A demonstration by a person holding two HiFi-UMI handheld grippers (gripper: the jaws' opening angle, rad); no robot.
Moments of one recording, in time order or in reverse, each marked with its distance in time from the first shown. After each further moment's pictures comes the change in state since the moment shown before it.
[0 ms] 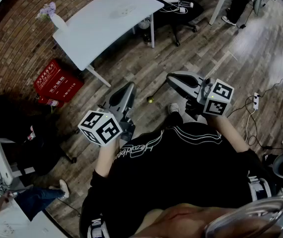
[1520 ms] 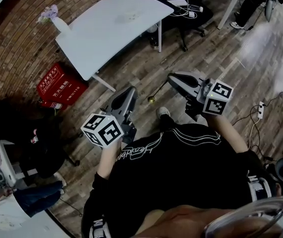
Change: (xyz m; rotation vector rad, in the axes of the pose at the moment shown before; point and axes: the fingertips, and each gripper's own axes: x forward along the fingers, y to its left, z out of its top) left arm 0.050 0.075 0.019 -0.051 0.027 0.064; right arm 0.053 -0.092 0.012 0.078 0.009 -0.003
